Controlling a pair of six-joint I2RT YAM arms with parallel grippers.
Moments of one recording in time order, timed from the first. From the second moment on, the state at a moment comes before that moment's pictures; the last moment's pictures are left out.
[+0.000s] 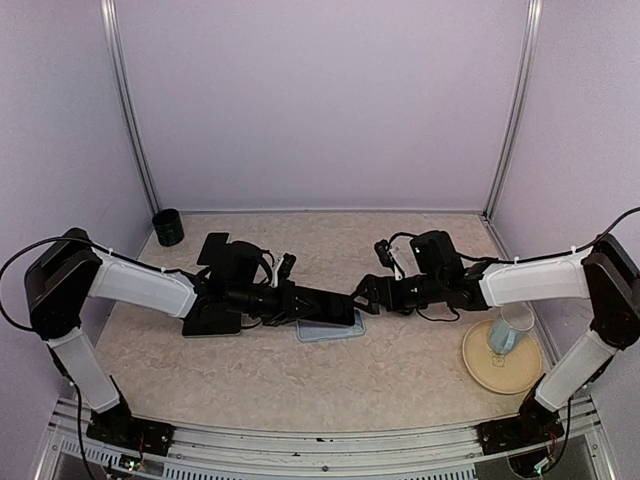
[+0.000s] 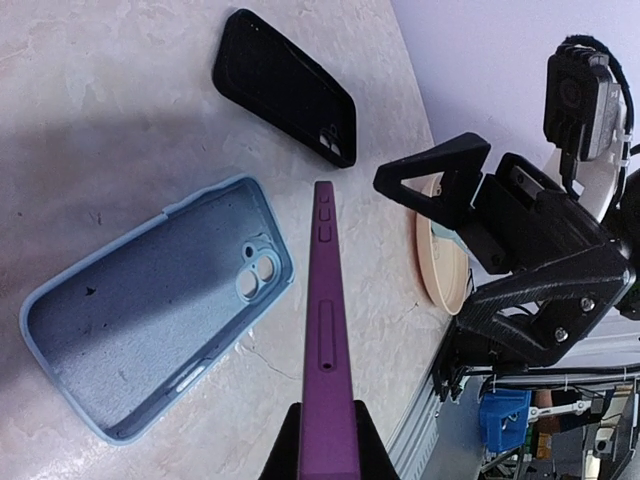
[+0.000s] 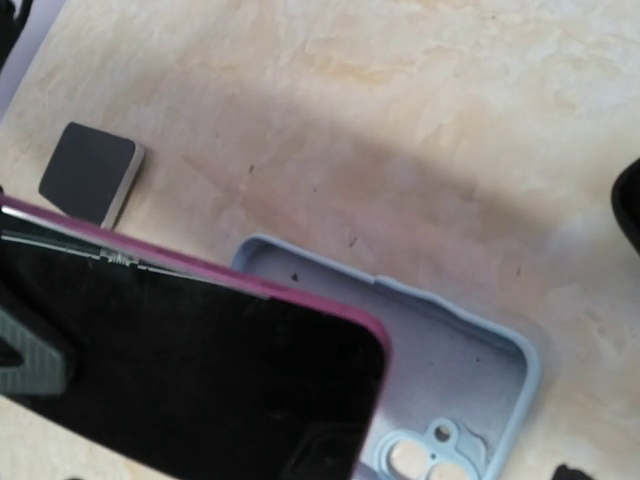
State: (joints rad) left arm -0.78 1.72 0.84 0.34 0.47 -0.89; right arm 0.69 1.57 0.83 0.11 -0.35 0.48
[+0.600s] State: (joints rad) left arm -0.74 1.83 0.89 0.35 0.52 -0.97; right arm 0.67 1.62 0.82 0.19 -0.40 0.48
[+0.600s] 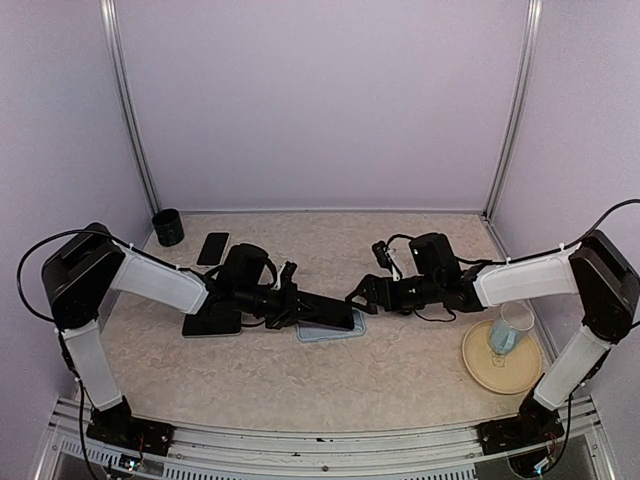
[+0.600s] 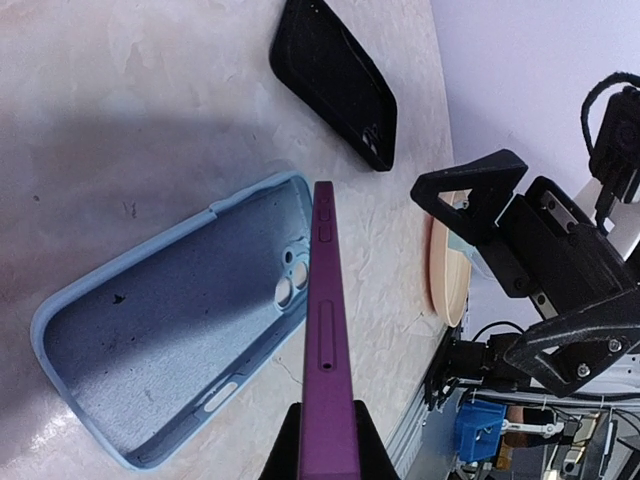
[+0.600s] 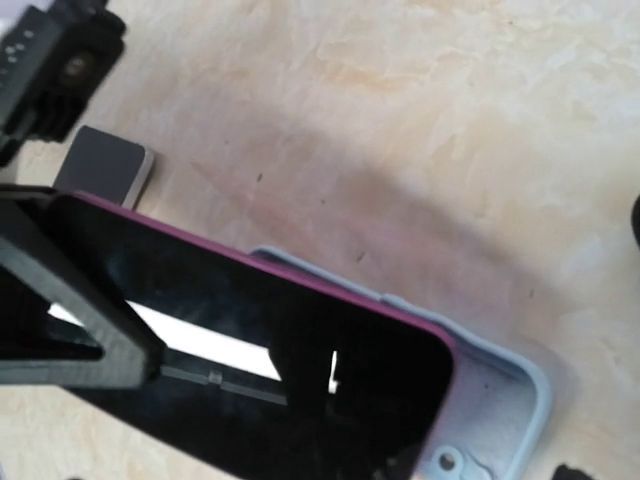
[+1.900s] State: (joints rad) left arm -0.73 1.93 0.89 0.47 0.59 -1.14; right arm 0.70 1.78 0.77 0.32 -0.47 0.51
